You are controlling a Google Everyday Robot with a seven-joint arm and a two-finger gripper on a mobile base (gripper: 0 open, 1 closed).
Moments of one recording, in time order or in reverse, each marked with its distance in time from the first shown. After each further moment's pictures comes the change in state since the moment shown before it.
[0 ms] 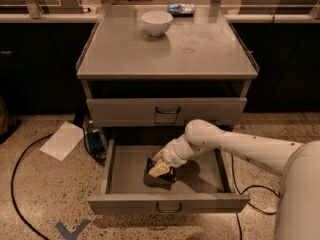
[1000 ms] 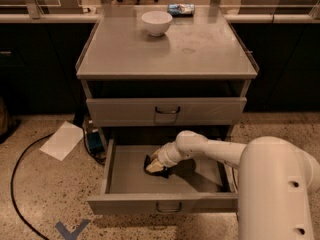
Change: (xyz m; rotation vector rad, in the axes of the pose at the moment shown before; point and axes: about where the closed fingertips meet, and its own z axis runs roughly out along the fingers) arm 0.031 -0.084 0.092 0.141 -0.023 -0.007
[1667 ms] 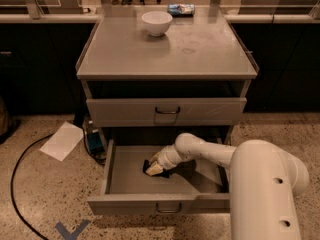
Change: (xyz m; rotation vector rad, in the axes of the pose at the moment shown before) arm 0.025 -0.004 0.031 -0.040 0.010 0.036
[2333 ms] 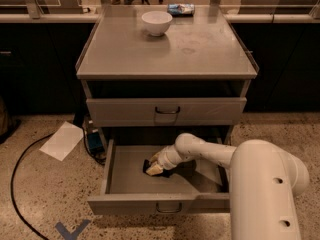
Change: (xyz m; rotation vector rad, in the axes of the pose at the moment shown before) arm 0.000 0.000 0.000 0.000 0.000 0.000
